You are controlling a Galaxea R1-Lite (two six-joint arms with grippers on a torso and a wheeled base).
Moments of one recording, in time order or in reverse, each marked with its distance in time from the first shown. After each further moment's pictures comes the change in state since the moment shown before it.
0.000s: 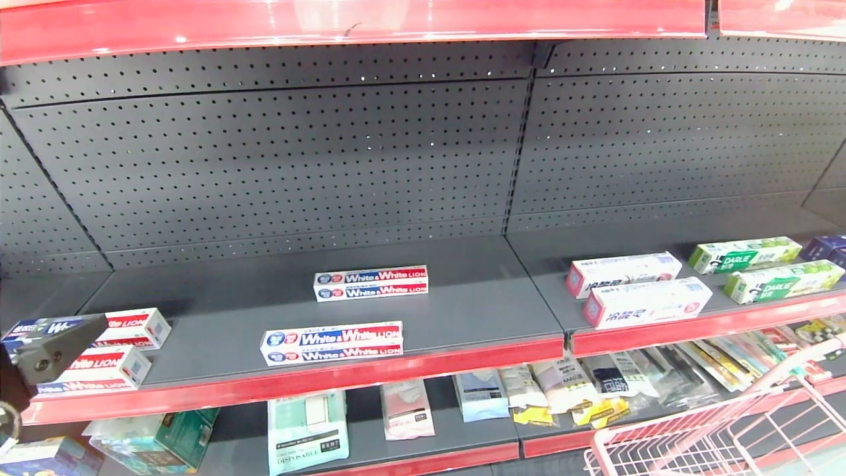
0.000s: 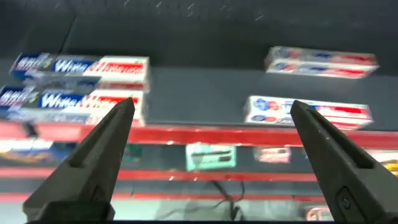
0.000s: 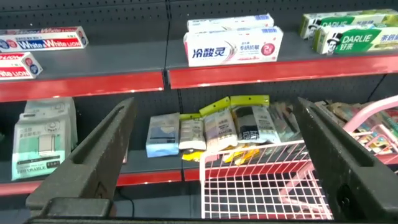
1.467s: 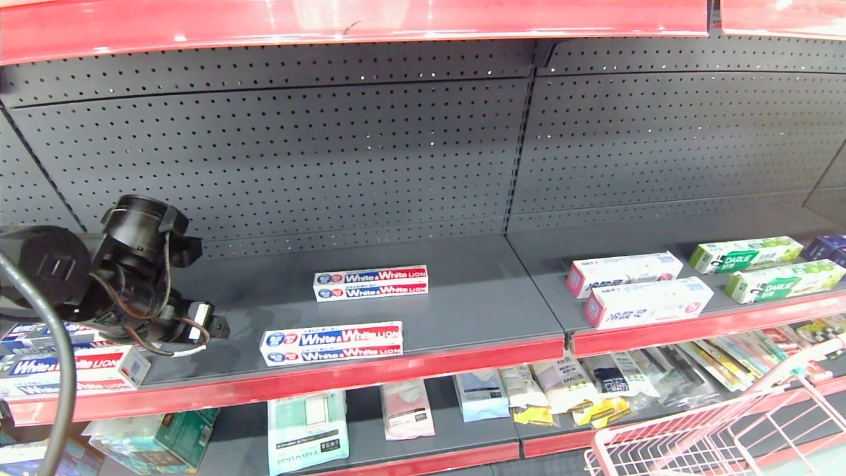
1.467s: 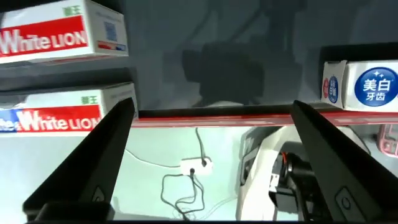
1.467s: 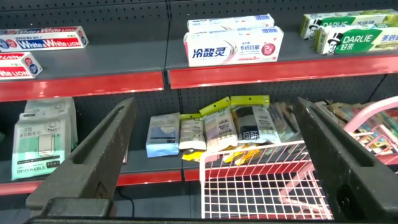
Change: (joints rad) left arm -0.008 0.860 -0.436 0.253 0.076 0.134; right arm 0.000 0.000 0.000 -0.001 0.000 -0.001
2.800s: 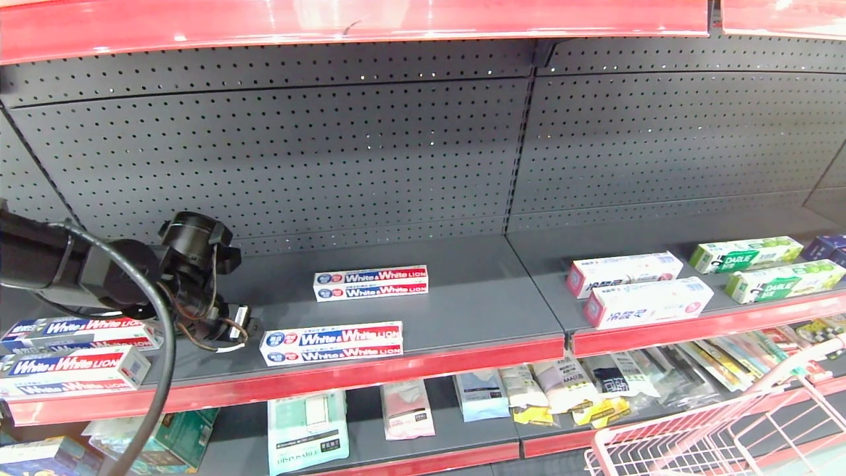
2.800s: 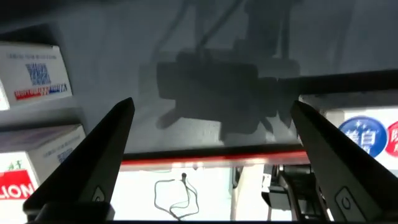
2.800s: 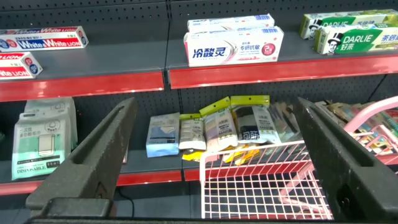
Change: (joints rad) left arm -0.039 0.173 -0.040 -0.111 -0.055 -0.006; right arm 0.000 0.000 0.000 0.000 0.000 0.000
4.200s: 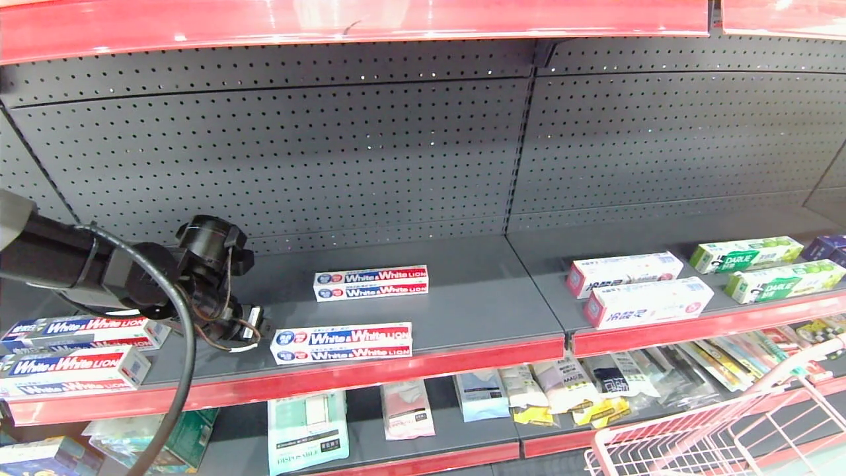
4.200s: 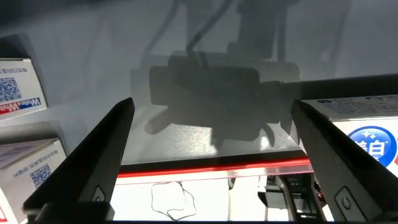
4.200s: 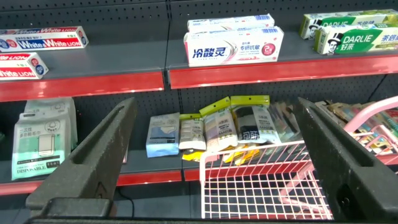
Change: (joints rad) left arm -0.031 0.036 -0.016 -0.013 -0.021 -0.016; right arm 0.000 0.000 0.000 0.000 0.000 0.000
